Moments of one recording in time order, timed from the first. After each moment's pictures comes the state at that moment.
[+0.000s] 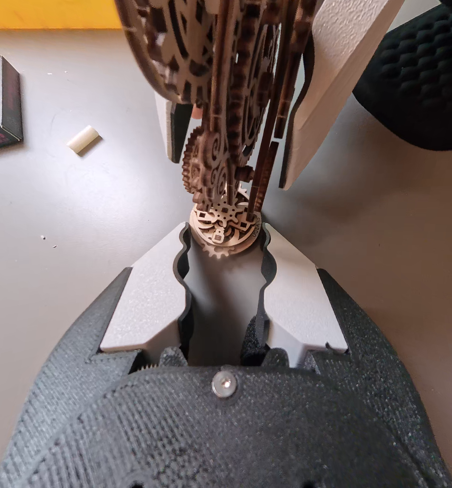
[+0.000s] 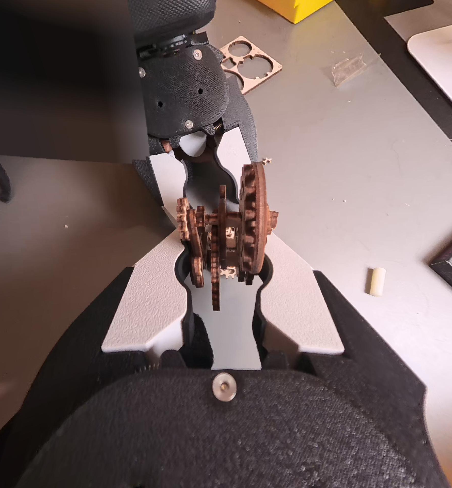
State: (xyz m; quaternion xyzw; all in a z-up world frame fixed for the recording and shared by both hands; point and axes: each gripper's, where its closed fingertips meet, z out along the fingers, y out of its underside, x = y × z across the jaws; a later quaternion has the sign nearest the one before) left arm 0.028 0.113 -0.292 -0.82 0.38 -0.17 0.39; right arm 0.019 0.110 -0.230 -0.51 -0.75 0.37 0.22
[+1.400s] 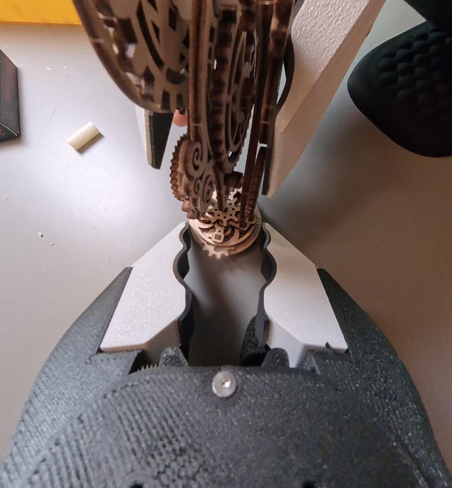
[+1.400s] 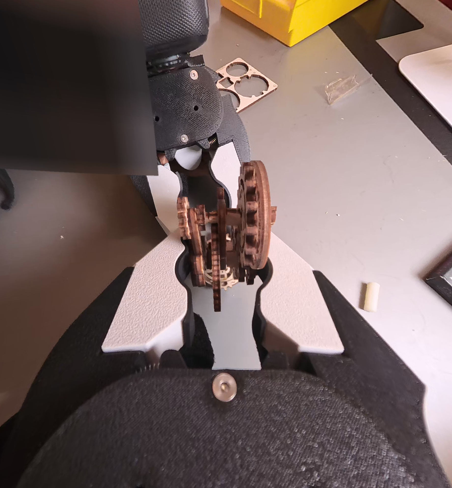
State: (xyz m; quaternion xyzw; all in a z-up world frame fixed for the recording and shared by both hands) left arm 0.027 0.114 -0.291 -0.83 0.37 -0.18 0.38; right arm 0.007 0.114 -0.226 -0.50 -0.74 0.39 0.23
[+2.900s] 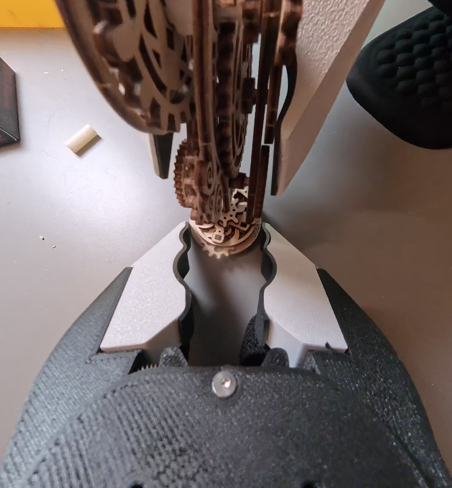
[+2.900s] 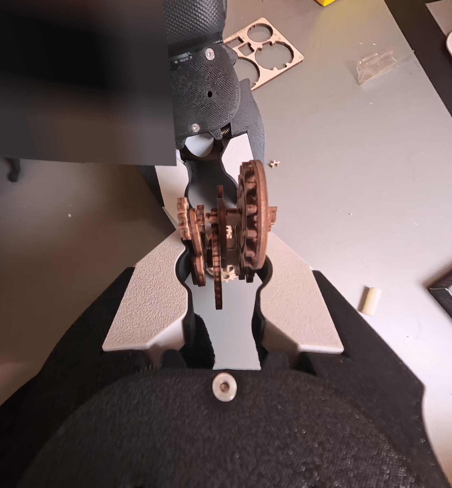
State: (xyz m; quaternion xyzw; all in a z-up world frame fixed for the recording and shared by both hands) left arm 0.027 0.113 -0.292 -0.82 0.38 -0.18 0.38; right arm 0.010 0.107 -0.229 -0.48 -0.78 0.35 0.18
